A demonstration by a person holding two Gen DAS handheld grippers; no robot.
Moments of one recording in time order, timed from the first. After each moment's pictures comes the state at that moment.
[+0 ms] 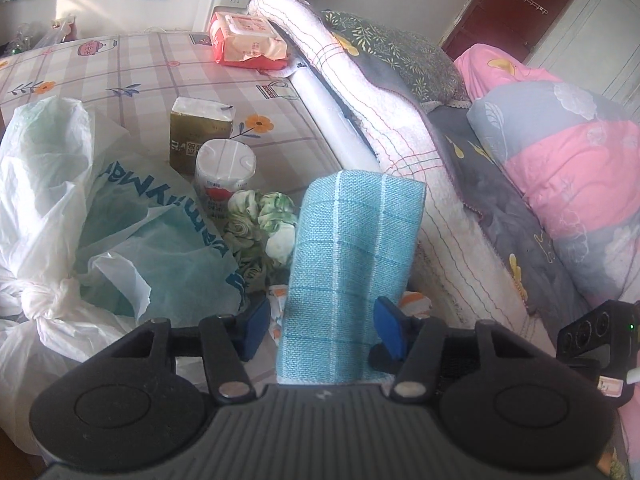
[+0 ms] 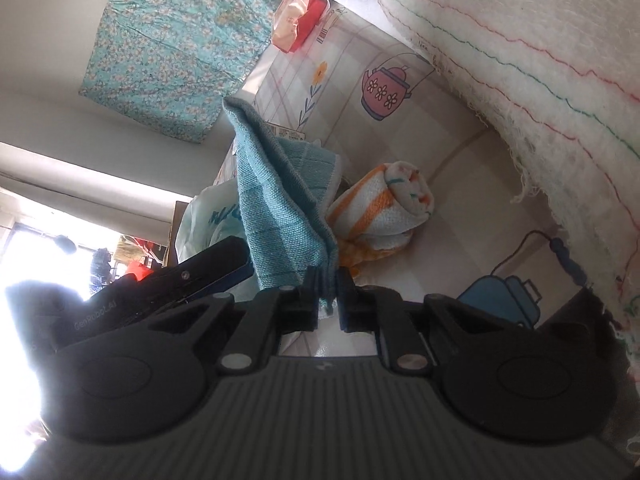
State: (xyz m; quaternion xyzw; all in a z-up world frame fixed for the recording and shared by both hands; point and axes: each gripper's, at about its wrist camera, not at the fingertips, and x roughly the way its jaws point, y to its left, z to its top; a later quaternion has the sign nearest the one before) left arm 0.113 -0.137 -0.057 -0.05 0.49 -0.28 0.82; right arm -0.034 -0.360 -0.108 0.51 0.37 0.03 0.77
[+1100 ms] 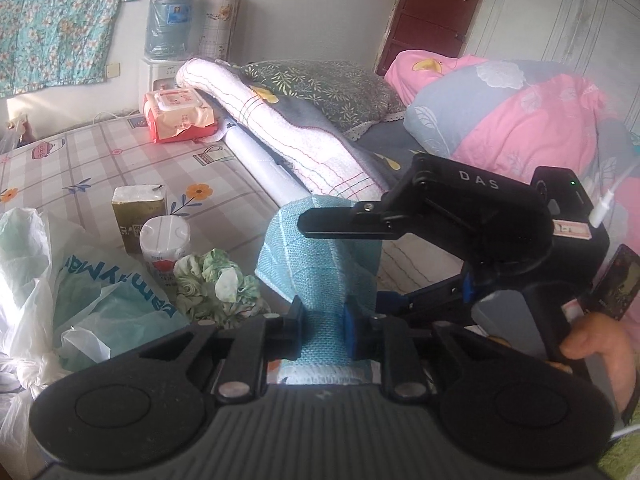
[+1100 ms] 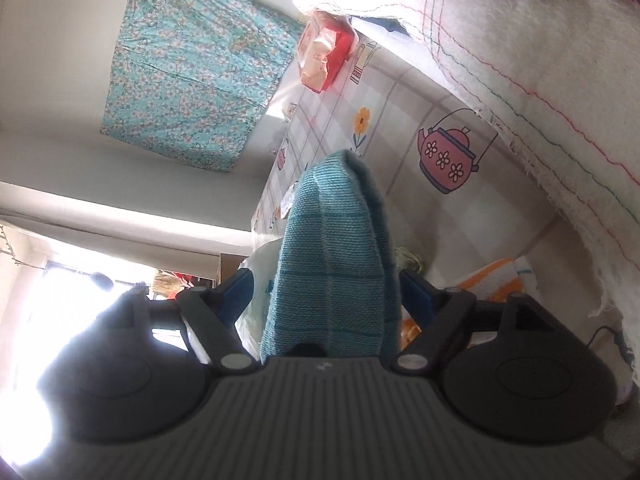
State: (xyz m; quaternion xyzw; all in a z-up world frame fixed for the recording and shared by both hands) left arm 0.073 -0.162 -0.021 0.02 0.38 -0.36 0.85; right arm 0.024 -0.391 -0.075 0.57 0.32 0.05 0.75
